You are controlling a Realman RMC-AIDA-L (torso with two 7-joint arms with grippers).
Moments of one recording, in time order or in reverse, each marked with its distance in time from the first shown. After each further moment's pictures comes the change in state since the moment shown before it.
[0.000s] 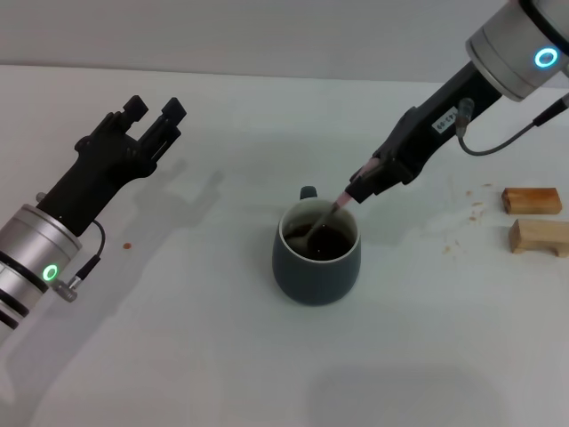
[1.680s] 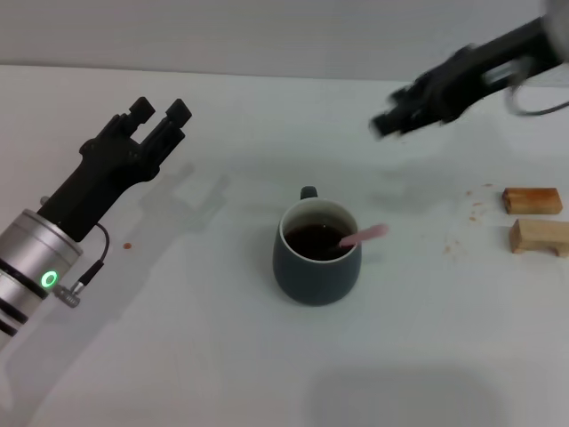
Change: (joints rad) left arm 0.010 0.003 0.026 0.000 0.000 0.056 -0.043; right arm -0.255 0.049 0.074 -0.437 0.107 0.035 0.046
